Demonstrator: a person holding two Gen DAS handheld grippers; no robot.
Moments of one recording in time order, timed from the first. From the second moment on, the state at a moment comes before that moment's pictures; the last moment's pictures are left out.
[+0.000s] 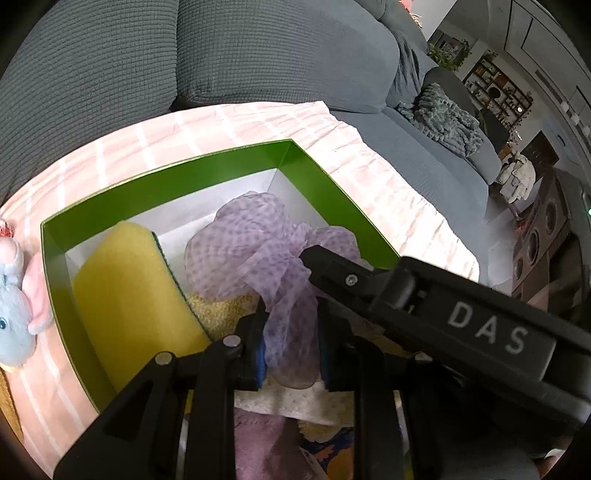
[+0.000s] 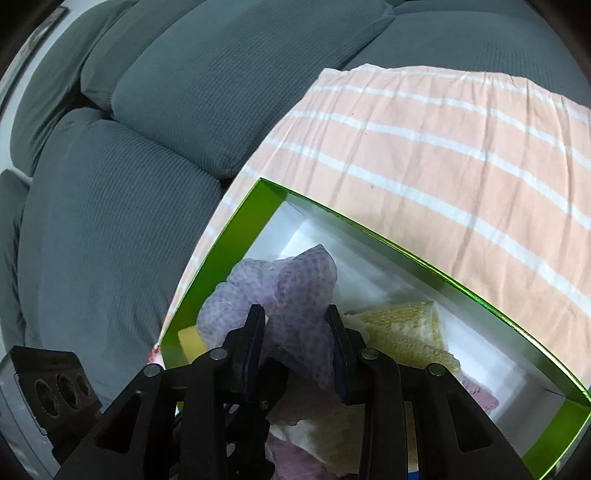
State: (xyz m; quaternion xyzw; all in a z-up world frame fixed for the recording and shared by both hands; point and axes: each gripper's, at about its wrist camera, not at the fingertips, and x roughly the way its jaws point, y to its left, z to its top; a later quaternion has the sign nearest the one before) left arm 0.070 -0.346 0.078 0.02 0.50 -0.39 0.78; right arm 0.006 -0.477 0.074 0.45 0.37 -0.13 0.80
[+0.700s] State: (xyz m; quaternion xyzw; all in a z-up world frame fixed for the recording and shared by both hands) left arm 0.035 -0.273 0.161 -0.01 0.43 -0.39 0.81; right arm -0.042 -0.430 0.164 0.36 0.27 -0.12 0.88
